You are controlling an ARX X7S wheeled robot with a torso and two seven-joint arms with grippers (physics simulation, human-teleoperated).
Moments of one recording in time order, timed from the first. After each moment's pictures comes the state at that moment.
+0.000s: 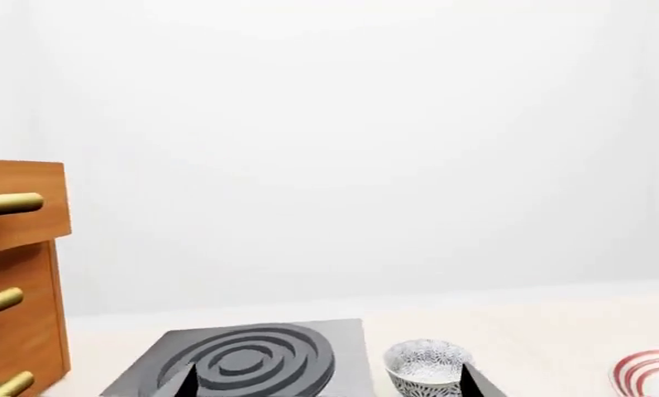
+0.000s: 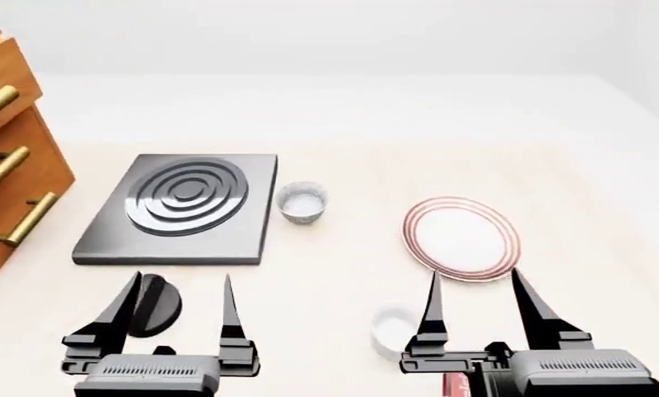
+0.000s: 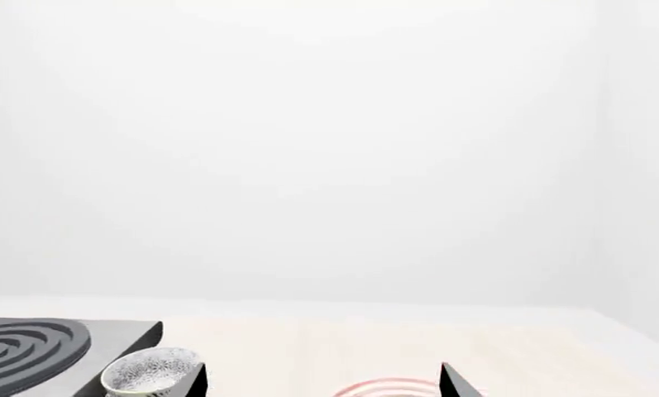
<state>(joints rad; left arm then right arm) 0.19 -0.18 0.14 0.51 -0.02 -0.03 -0.21 -0.18 0.18 -0.13 -0.54 0.08 0.05 0.19</state>
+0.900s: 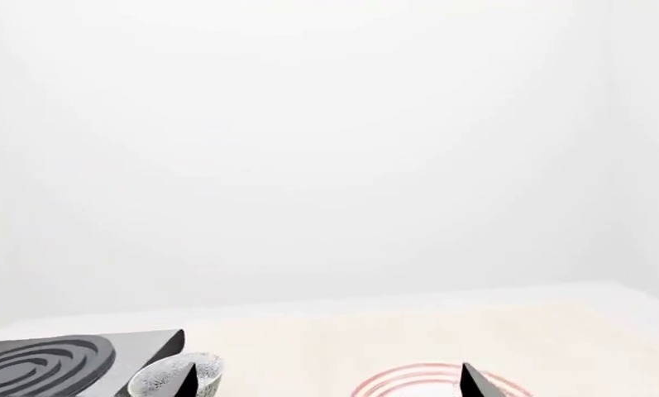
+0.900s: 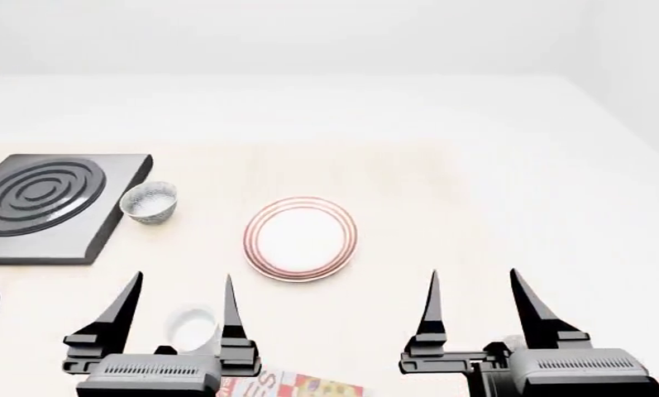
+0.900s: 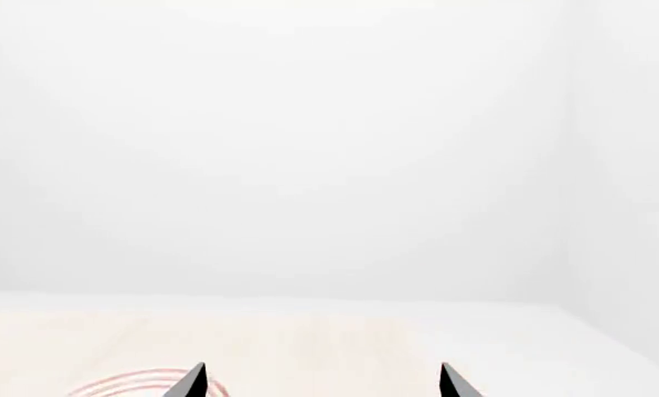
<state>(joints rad) 0.18 -0.21 0.17 0.51 -0.03 -0.03 -0.24 -0.18 0.21 -0.15 -0.54 0.10 0.06 0.23</state>
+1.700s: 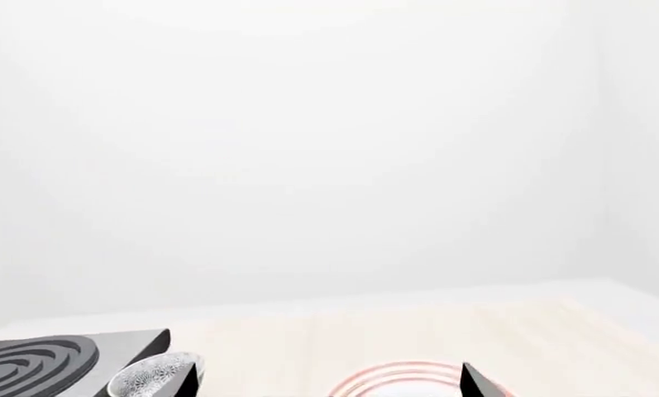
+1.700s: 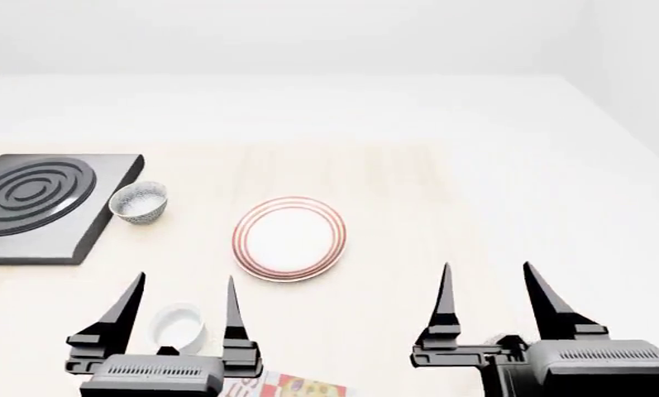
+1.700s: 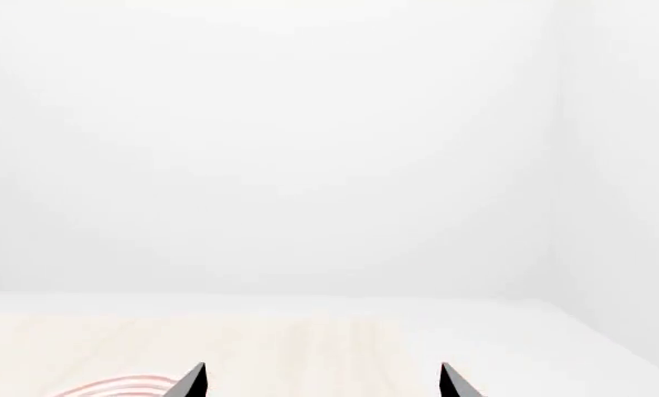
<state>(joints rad) 0.18 -0.23 0.19 0.51 -0.04 -0.03 -0.26 -0.17 0.26 -0.13 -0.63 0.16 0.15 0.25</state>
